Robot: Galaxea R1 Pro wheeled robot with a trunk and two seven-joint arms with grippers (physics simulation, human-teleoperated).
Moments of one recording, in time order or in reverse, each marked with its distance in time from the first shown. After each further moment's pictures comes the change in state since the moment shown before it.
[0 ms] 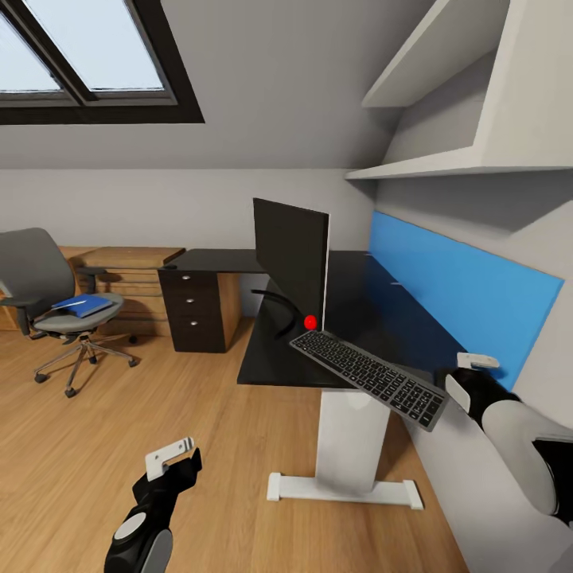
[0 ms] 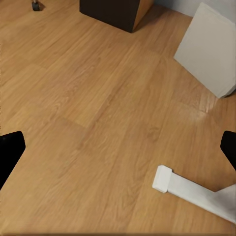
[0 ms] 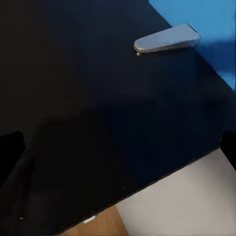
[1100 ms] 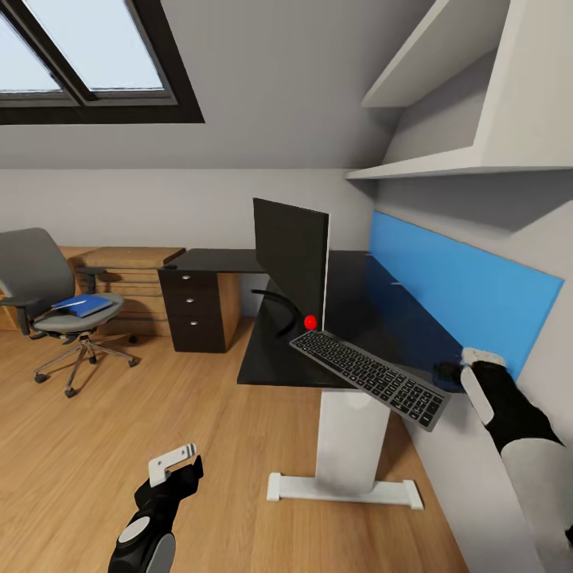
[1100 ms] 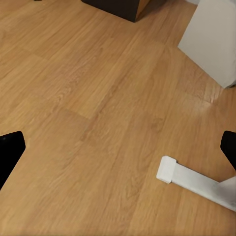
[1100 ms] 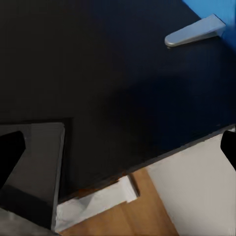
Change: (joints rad) left arm 0.000 -0.002 -0.005 0.041 -0.002 -0.002 0.004; right arm 0.259 -0.016 -0.076 -0.655 -0.176 0.424 0.051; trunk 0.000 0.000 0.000
